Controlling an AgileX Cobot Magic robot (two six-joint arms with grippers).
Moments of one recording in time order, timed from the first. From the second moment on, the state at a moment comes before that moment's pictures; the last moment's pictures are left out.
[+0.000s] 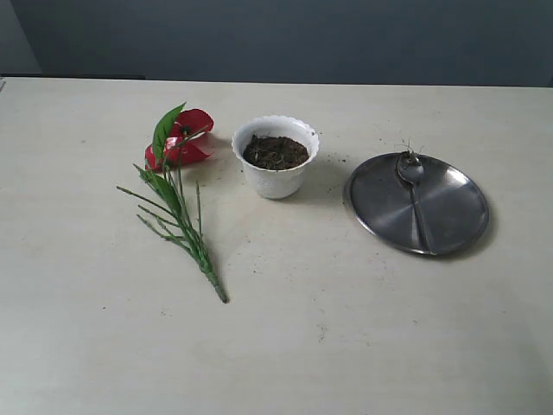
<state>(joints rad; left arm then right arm) 0.05 0.99 -1.39 0.17 0.42 -0.18 0.01 0.00 0.00 -0.02 0.37 -0.09</state>
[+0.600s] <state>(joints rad) 0.02 1.16 -1.39 0.07 0.58 -0.18 0.01 0.00 0.00 -0.02 0.37 -0.09</state>
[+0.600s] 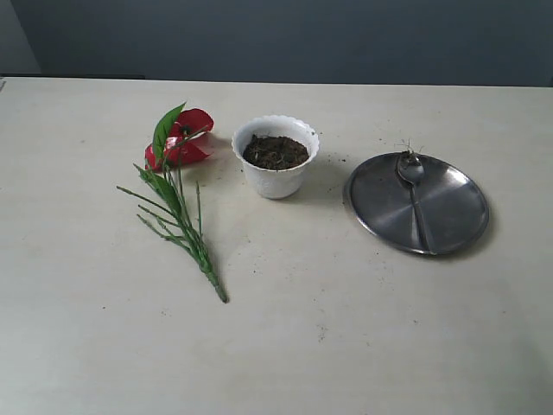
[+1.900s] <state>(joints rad) -0.16 1.69 -1.39 0.03 0.83 -0.25 0.01 0.00 0.00 -0.02 0.37 -0.09</state>
